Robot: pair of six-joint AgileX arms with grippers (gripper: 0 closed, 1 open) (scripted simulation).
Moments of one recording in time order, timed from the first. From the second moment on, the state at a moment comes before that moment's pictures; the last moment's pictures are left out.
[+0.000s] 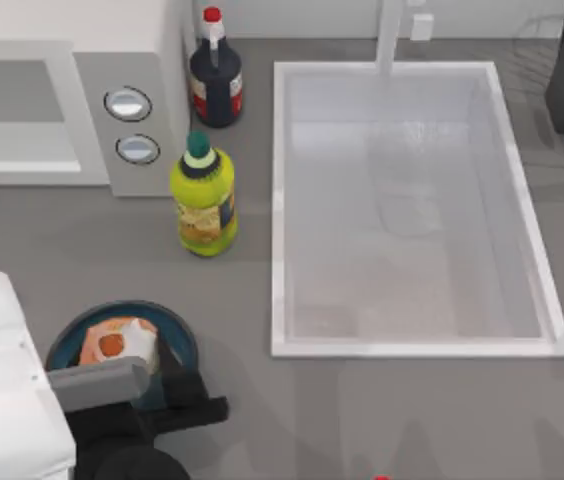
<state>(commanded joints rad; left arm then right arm) -1.06 2.02 0.10 1.35 -1.06 -0.61 0.00 0.00 0.00 0.00 0.00 0.00</state>
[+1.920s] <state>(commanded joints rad) -0.77 1.34 0.07 0.97 -0.81 -0.37 0.00 0.00 0.00 0.00 0.00 0.00</state>
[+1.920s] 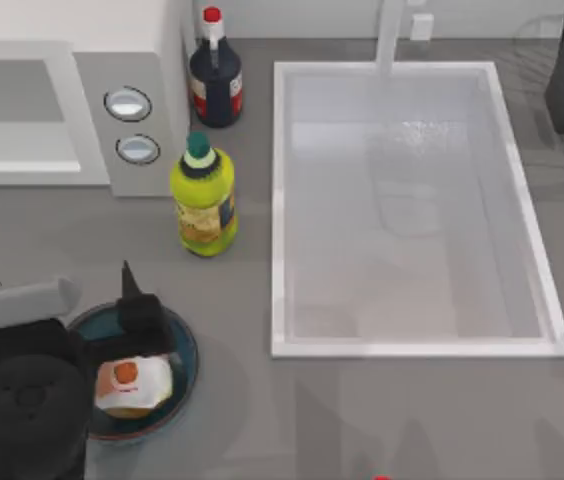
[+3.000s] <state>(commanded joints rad) 0.00 0.00 0.00 0.00 0.00 0.00 0.00 0.00 0.00 0.00 0.00 0.00</state>
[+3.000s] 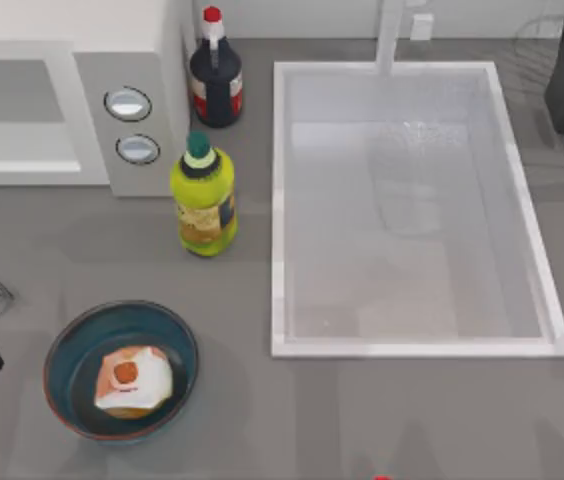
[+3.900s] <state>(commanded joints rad) 0.00 0.00 0.00 0.00 0.00 0.00 0.00 0.00 0.00 0.00 0.00 0.00</state>
